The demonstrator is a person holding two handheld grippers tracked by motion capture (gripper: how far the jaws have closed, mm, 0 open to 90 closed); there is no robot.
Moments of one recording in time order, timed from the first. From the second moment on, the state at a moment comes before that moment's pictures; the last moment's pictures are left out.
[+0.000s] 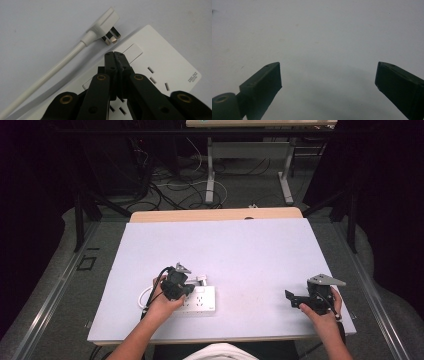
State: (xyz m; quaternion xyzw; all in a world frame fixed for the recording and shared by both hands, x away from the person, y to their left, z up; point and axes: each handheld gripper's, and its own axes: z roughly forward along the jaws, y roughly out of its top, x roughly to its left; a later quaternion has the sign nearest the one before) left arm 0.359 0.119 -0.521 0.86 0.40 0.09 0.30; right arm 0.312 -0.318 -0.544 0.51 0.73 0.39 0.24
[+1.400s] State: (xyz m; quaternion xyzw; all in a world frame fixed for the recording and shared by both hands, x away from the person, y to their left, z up) left arm 0.364 0.083 -0.515 0.88 0.37 0.07 0.30; right arm 0.311 -0.318 -0.544 0.51 0.73 0.39 0.24
